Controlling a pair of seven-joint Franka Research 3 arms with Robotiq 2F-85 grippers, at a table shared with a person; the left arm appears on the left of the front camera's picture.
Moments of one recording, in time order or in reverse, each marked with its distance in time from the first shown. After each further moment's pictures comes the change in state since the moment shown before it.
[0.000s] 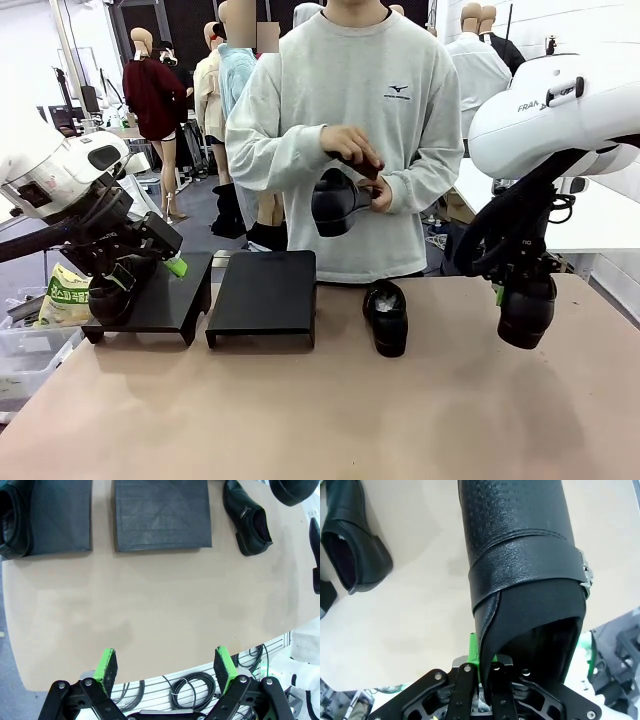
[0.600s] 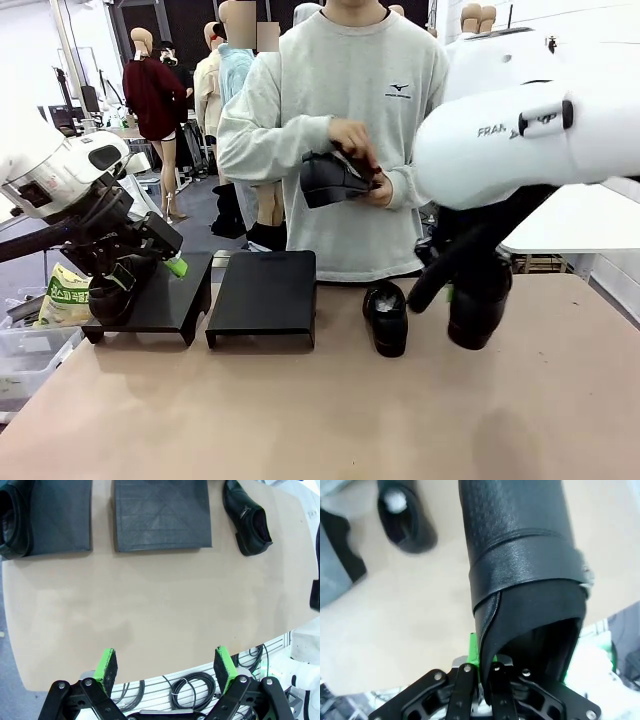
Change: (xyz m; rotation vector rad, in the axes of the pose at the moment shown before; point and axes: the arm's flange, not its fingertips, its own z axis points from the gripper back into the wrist) left arm 0.000 0.000 0.000 0.000 0.000 -0.001; right arm -0.121 0.074 0.029 0.020 -0.213 0.020
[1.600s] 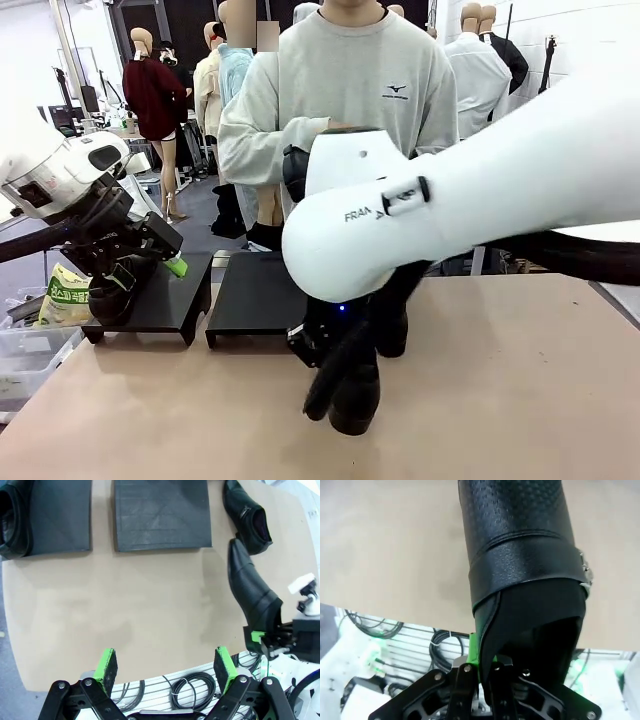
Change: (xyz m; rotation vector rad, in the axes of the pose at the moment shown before) left arm 0.000 0.000 0.000 0.001 0.000 -0.001; right arm -0.108 0.137 -0.082 0.112 0.227 0.499
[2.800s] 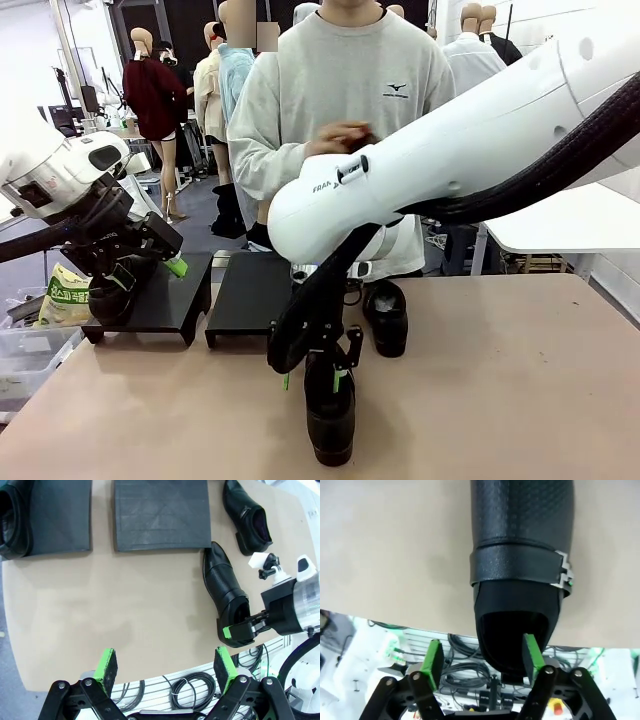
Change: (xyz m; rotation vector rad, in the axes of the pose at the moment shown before) left arm 0.000 0.000 0.000 0.000 0.000 0.000; right arm 0.058 0.010 -0.033 0.056 0.212 -0.088
